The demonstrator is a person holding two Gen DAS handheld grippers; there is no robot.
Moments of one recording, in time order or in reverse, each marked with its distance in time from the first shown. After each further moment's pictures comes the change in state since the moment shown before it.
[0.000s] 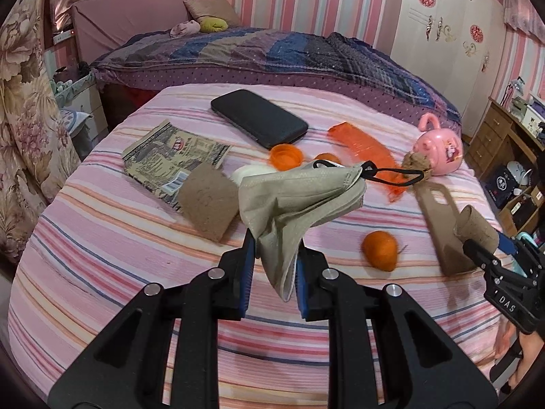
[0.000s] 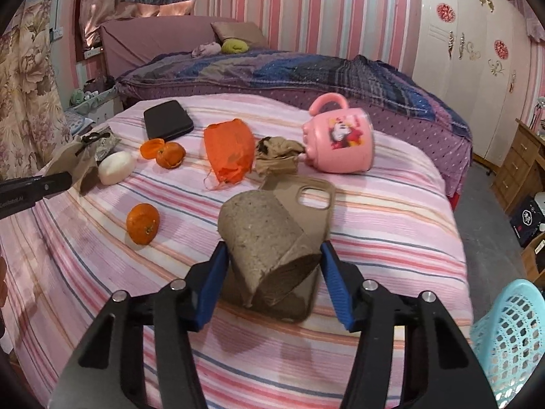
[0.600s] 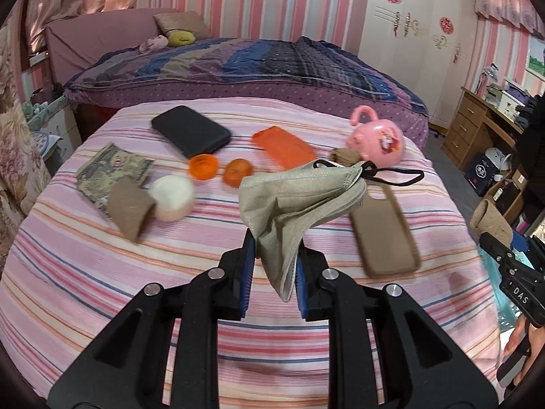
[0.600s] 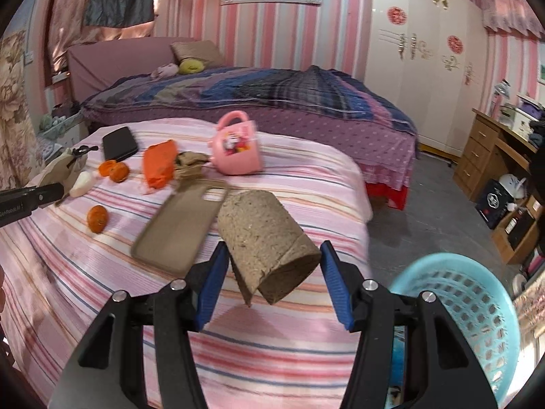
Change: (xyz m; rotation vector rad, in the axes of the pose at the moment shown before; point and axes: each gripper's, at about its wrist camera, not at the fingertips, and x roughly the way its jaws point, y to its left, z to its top) left arm -0.017 -0.087 -0.008 0.082 -0.031 -0.080; right arm -0.071 -0.091 -0.027 0.096 -0.064 -0.156
